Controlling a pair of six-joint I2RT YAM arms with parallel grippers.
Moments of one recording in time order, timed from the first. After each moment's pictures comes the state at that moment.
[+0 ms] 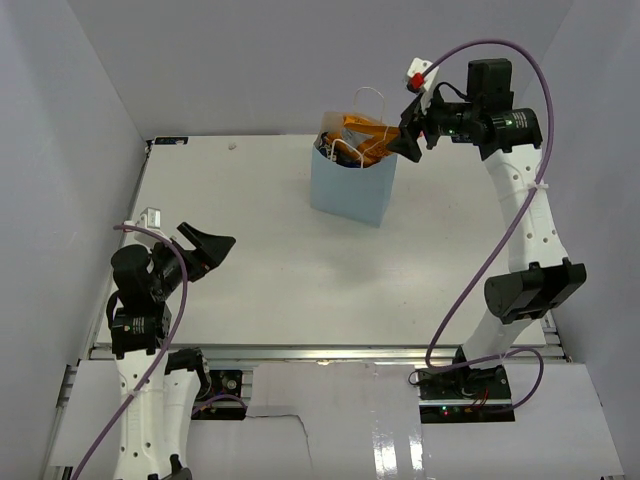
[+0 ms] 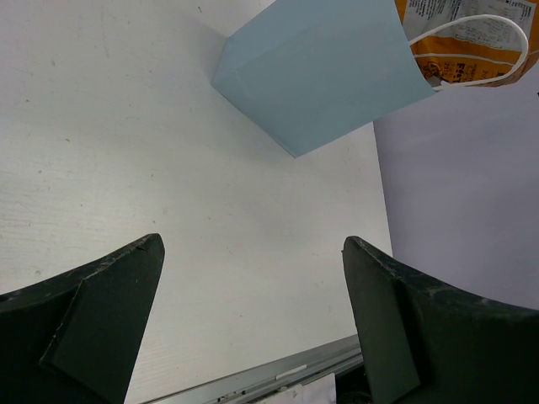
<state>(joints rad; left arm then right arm) 0.14 0.52 0.71 -0.48 0.52 -0.68 0.21 1.72 2.14 -0.91 -0.75 -0.66</state>
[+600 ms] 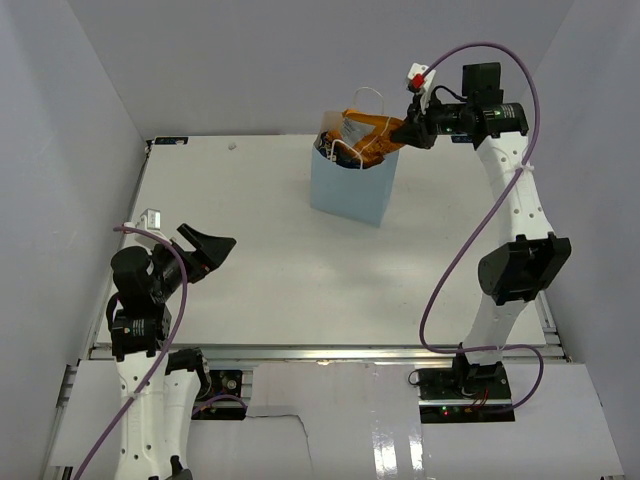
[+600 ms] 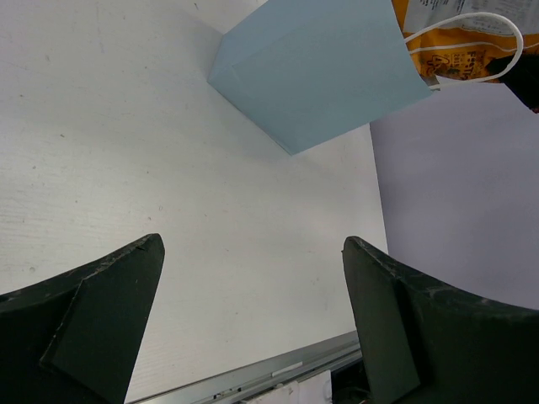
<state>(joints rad) 0.14 0.51 0.71 -0.49 0.53 -0.69 0.14 1.87 2.14 -0.91 -0.87 -0.69</state>
